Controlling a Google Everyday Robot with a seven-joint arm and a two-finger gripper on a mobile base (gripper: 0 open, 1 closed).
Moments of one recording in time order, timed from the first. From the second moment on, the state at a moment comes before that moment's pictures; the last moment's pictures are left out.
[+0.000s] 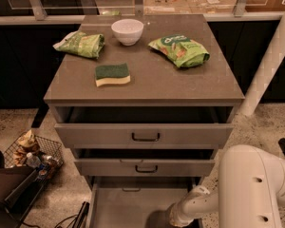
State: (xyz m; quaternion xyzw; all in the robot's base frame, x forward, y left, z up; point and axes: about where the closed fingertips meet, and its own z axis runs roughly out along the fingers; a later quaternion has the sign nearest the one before) arm 0.427 -0.143 0.154 -0.72 0.68 0.09 0.11
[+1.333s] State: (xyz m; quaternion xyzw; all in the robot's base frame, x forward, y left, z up) arm 0.387 -0.137 0.133 -0.70 0.70 0.13 0.06
